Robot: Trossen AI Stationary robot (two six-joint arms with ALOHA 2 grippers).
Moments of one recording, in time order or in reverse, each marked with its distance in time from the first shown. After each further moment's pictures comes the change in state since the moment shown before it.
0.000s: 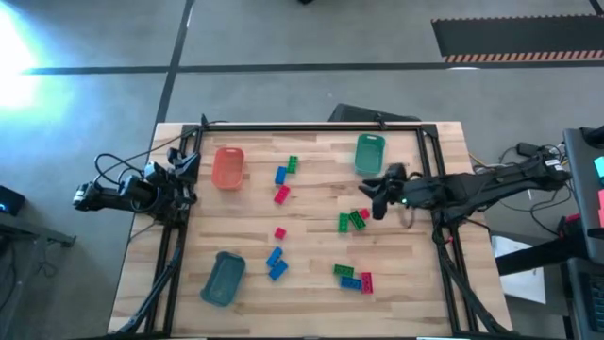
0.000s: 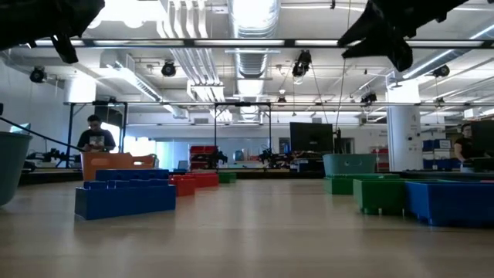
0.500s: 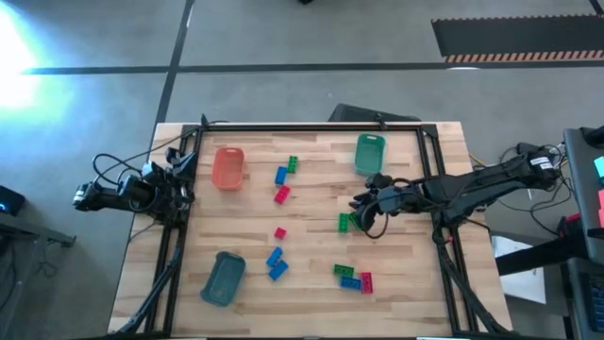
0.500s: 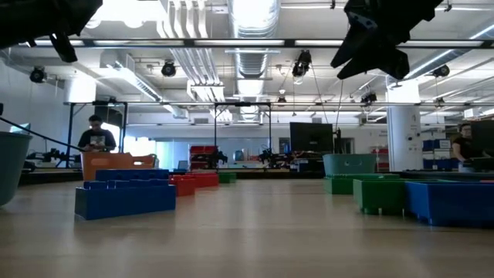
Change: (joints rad) left arm 0.000 -0.002 0.000 0.037 0.001 0.001; right arm 0.000 0.229 0.164 -0.195 -0.153 0.147
